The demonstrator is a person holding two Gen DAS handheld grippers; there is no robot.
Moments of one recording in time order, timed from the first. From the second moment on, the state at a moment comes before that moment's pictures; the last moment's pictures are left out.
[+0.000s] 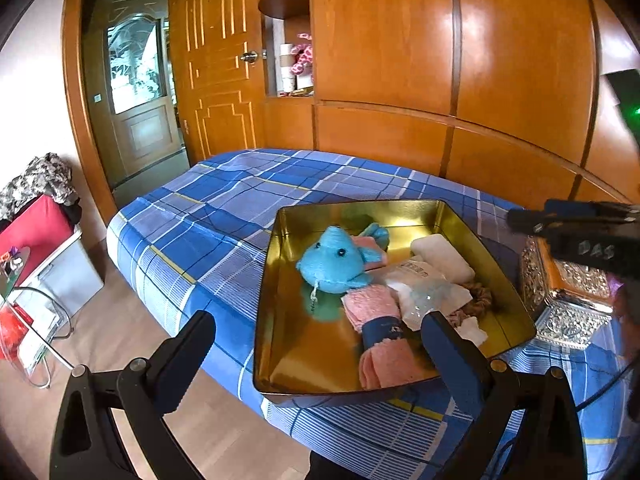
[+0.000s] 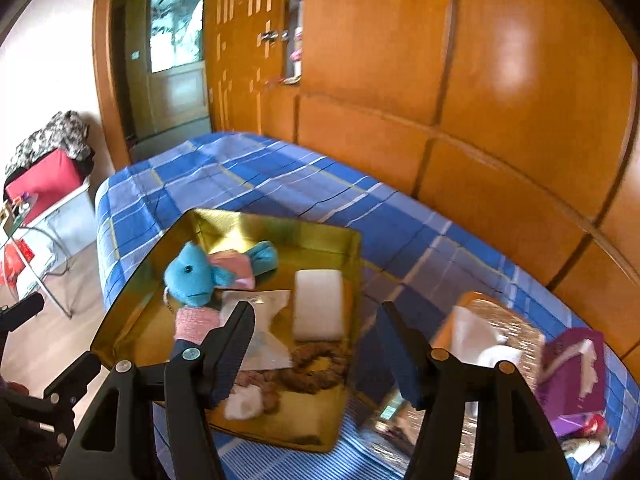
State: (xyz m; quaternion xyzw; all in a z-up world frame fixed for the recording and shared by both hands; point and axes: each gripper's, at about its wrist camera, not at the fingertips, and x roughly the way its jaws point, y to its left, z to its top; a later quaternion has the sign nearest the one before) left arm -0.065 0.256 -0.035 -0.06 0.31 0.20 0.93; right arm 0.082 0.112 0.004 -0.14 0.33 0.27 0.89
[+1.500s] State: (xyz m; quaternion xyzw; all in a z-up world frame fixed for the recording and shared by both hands) left arm -0.022 0.016 0.051 0.08 0.26 -0.18 0.95; right arm 0.094 -0.433 -0.063 0.25 0.35 -0.25 0.87
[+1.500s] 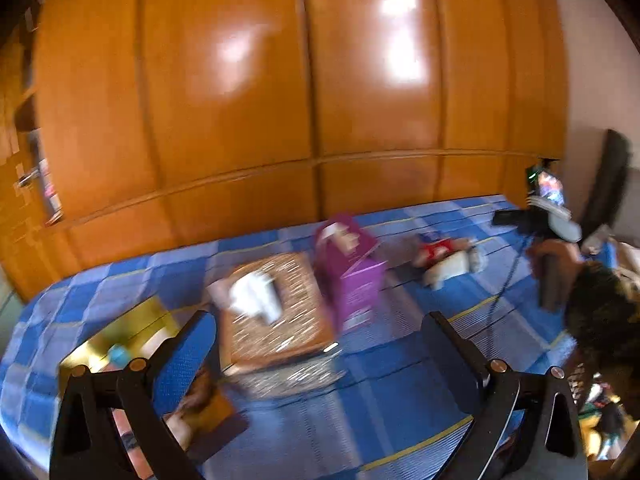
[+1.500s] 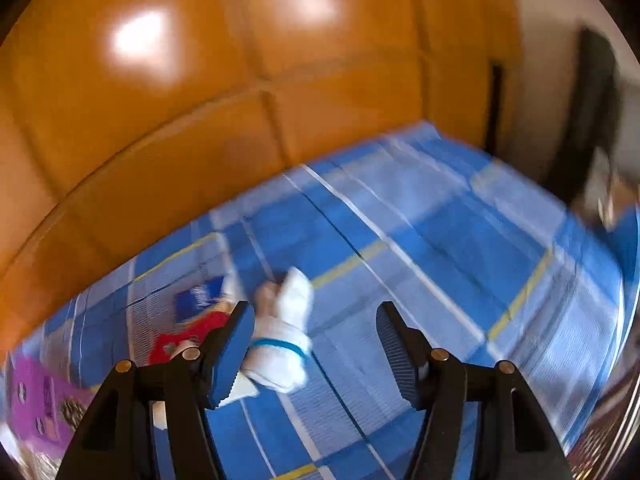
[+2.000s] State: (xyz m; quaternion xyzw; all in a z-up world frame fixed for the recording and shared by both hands) left arm 0.050 -0.160 0.022 0.19 0.29 -0.29 0.89; right arm 0.087 -0.454 -0.077 0.35 0.35 -0.21 0.84
